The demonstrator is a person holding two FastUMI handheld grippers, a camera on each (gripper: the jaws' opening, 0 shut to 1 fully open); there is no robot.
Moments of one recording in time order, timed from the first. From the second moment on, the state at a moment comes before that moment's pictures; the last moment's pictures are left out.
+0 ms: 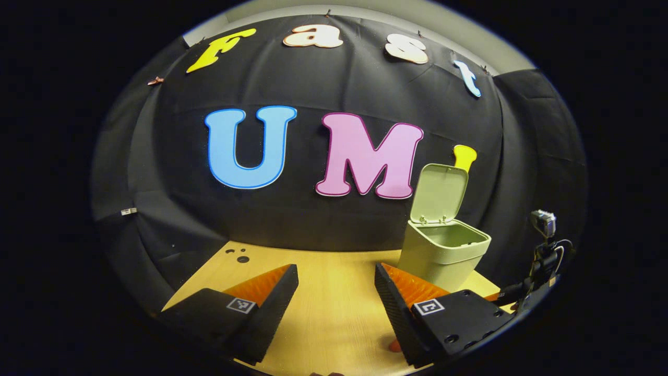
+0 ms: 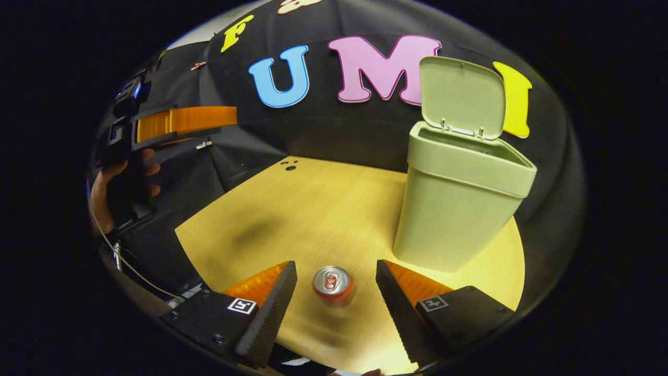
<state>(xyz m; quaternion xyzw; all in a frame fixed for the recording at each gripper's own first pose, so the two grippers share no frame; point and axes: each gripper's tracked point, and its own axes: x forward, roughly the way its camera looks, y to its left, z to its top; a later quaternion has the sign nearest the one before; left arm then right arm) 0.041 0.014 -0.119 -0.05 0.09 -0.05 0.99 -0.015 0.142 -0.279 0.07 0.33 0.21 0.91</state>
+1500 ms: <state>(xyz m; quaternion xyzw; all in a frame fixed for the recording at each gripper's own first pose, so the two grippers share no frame) 0.039 0.037 -0.144 -0.04 0.12 -0.04 0.99 -0.008 0.159 -0.344 0.03 0.42 0.24 0.88</state>
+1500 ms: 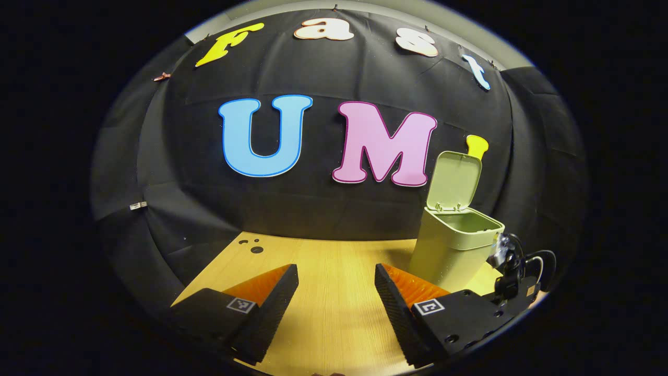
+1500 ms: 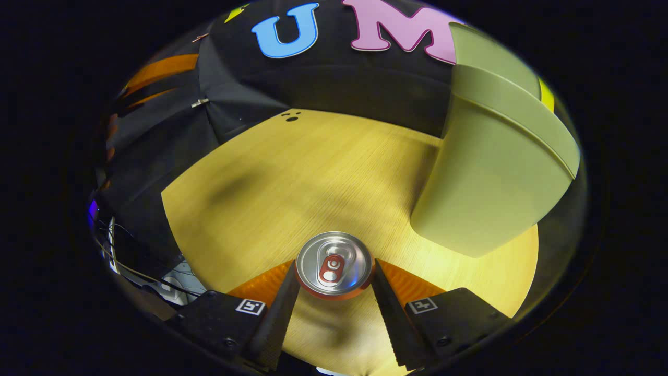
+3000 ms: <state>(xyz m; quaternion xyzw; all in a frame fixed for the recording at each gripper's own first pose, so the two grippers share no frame) 0.049 -0.021 -0.145 -0.04 0.12 -0.08 0.99 0.160 -0.008 -0.127 0.12 0.19 0.09 0.97</state>
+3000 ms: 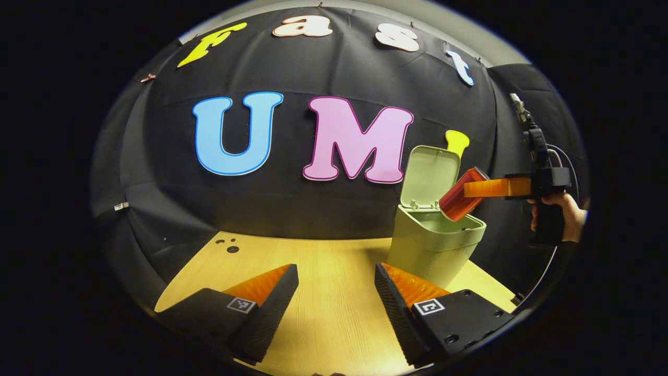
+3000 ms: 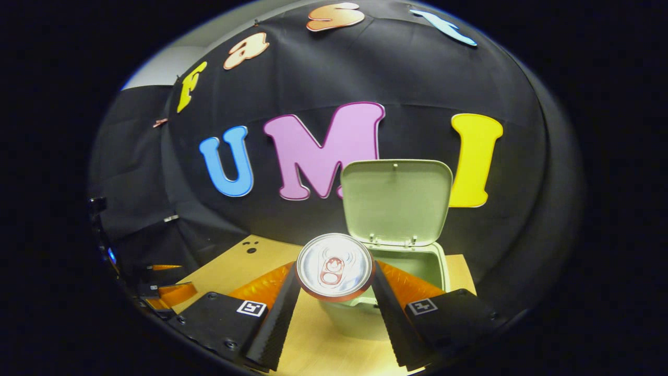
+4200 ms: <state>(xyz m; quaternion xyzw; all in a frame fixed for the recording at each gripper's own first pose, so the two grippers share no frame) 0.049 0.002 -0.143 -0.05 0.12 -0.05 0.99 0.197 -0.026 -0.216 0.14 0.30 0.02 0.95</state>
